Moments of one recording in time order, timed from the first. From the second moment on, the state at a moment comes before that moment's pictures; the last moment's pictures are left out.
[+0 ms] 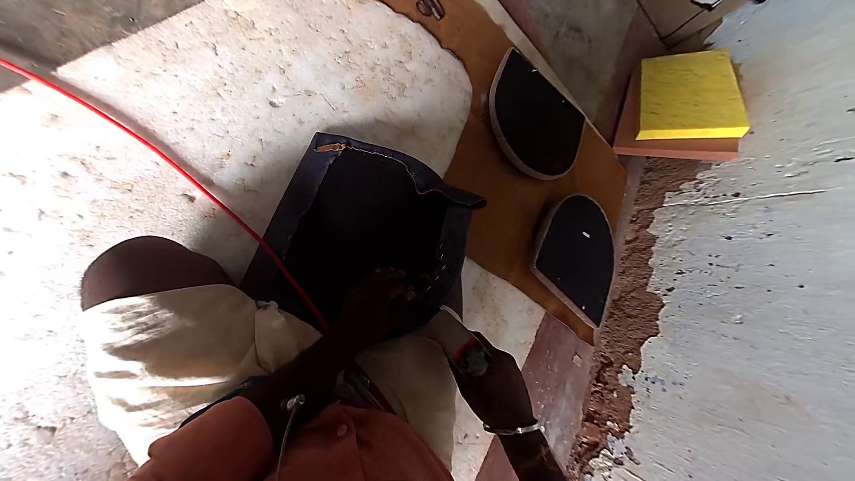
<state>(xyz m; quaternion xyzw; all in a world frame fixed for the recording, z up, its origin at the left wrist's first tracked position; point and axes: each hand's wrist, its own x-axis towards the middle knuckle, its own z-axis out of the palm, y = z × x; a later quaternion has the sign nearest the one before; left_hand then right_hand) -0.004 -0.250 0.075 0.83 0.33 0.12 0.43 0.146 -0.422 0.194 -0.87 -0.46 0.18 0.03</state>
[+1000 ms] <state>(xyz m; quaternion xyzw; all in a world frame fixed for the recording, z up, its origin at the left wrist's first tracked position) -0.021 -0.261 0.079 0.81 0.31 0.06 0.50 0.204 -0.457 0.236 -0.82 -0.30 0.38 0.31</state>
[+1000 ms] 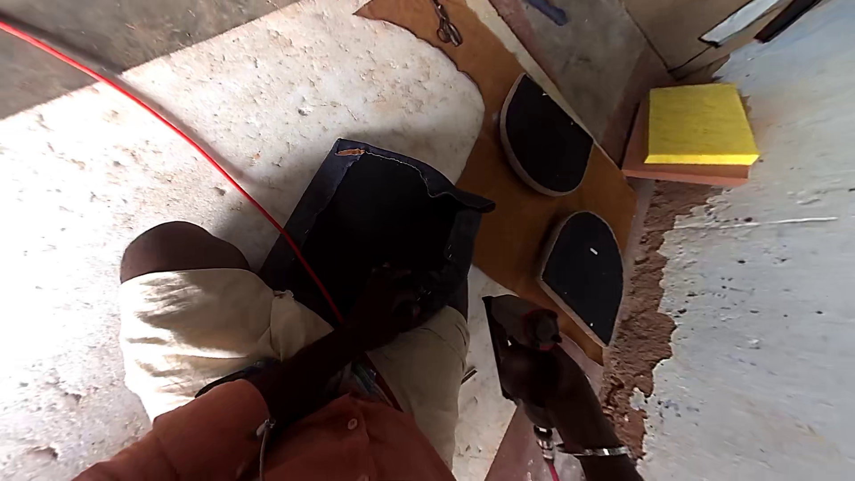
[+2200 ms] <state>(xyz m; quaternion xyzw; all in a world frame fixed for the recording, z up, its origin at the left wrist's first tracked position) 0.107 -0.209 0.072 0.88 0.27 0.11 0.38 0.240 -0.387 0.203 -0.92 -0.32 0.24 0.05</state>
